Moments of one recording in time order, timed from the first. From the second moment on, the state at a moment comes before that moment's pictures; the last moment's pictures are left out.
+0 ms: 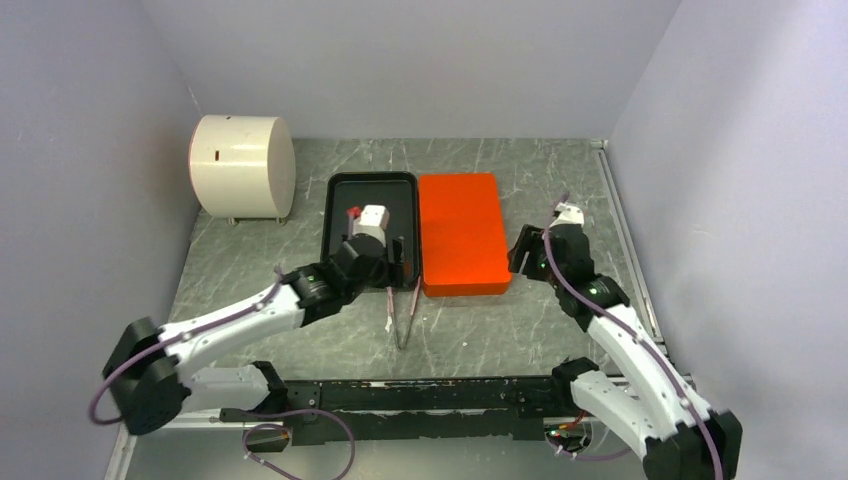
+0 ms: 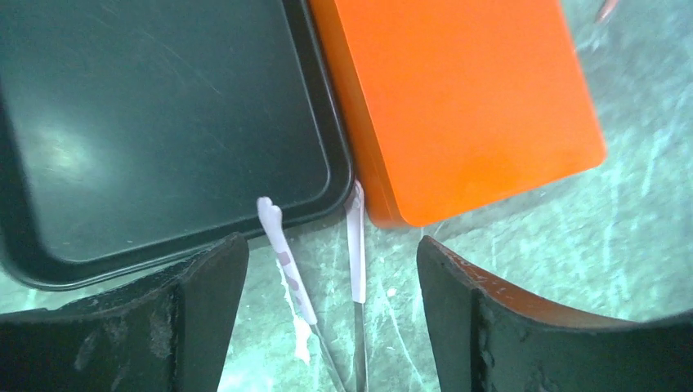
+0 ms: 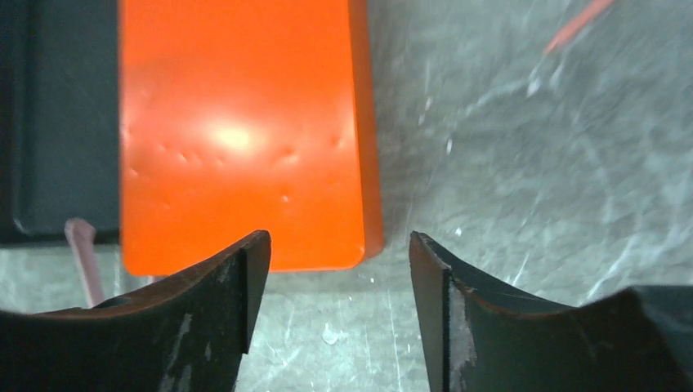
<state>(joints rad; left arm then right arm) -0.90 1.23 0.81 -0.20 -0.35 -0.59 0.32 0.87 0.65 -0.41 0.12 0.44</state>
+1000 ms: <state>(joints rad) -0.88 0.26 0.72 -0.47 -0.83 -0.35 0.32 0.32 0.76 -0.55 0.42 0.33</state>
